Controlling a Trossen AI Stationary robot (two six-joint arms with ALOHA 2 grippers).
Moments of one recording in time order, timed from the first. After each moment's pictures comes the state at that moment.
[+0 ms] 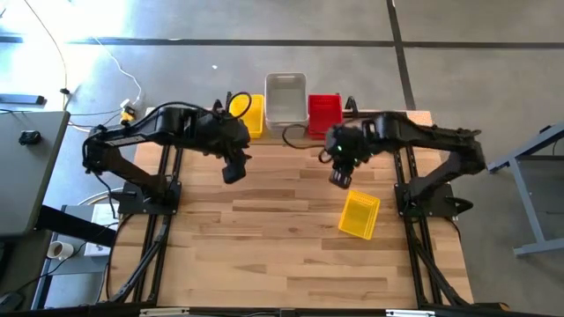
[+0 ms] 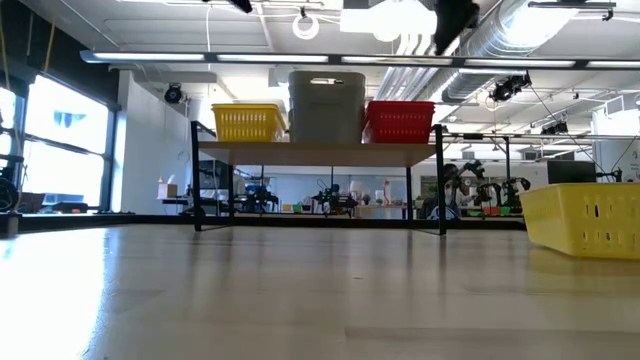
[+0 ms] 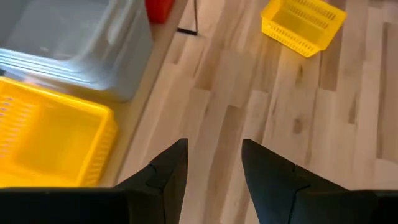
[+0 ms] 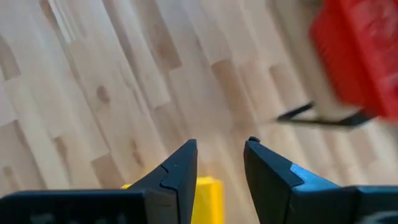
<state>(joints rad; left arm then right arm) 0.17 1.41 1.70 -1.21 -0.18 -0.16 -0.06 1.51 1.69 -1.38 0.10 0.32</state>
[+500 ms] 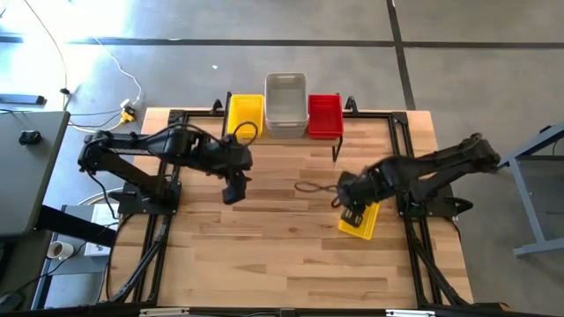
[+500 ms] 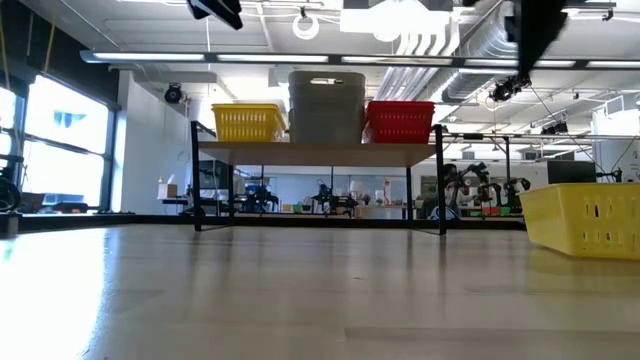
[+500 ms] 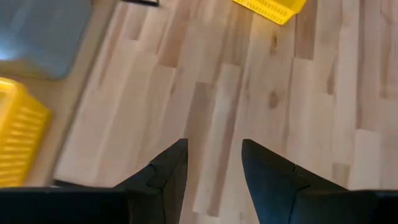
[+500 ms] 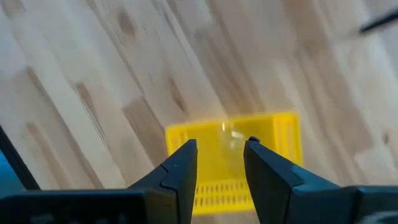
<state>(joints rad) 0.05 1.37 1.47 -1.08 -0.16 -0.23 0.27 1.38 1.31 -1.26 0.09 0.75</state>
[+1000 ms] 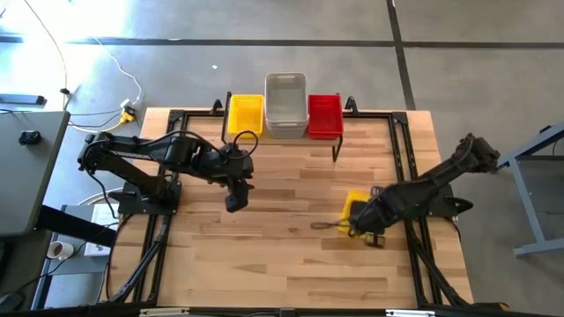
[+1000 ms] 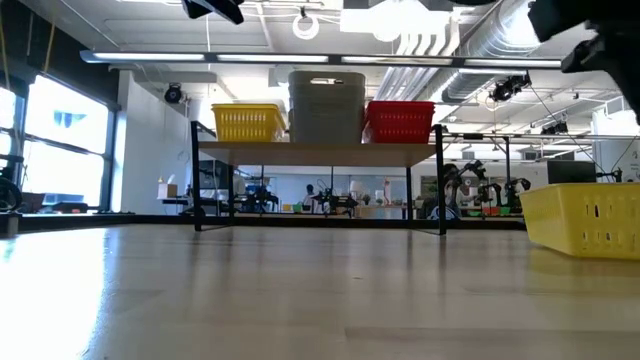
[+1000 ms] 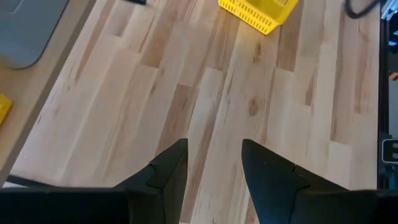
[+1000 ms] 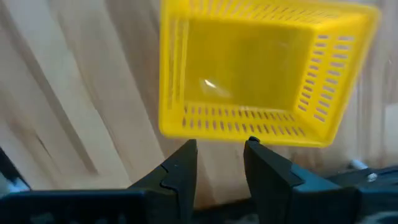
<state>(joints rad) -0.02 1.37 1.44 -1.02 -0.17 -0.36 0.49 1.38 1.09 -1.27 -0.02 0.73</state>
